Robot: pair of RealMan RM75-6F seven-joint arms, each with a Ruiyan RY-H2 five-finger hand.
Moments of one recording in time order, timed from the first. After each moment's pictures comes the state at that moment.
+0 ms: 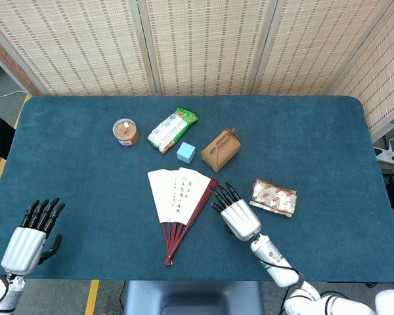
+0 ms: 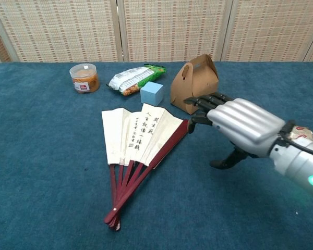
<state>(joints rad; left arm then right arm) -0.12 -1.31 0.01 -1.36 1.70 1.57 0.06 0.46 -1.79 0.17 -1.30 -1.66 1.06 -0.43</state>
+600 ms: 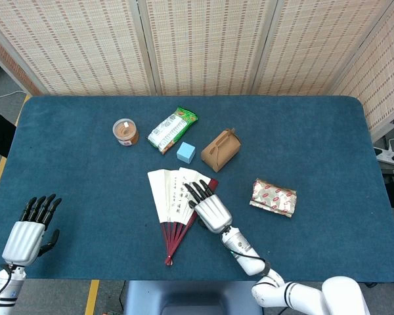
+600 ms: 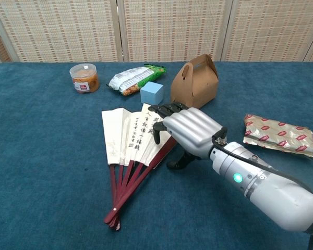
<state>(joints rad) -0.15 -1.32 -0.01 -1.33 1.59 1.47 0.04 0.63 -2.06 0.19 -0.96 -1.59 1.05 -0.32</state>
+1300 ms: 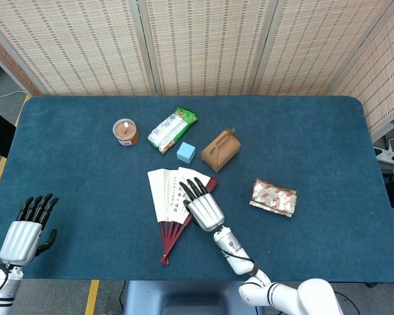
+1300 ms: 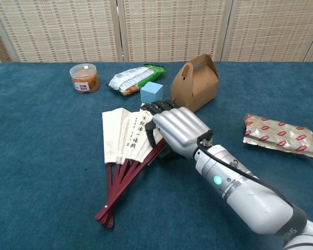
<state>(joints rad) -0.15 -1.31 -0.01 -1.34 1.58 1.48 0.03 0.70 -2.21 0.19 -0.75 -1.57 1.16 -0.20</state>
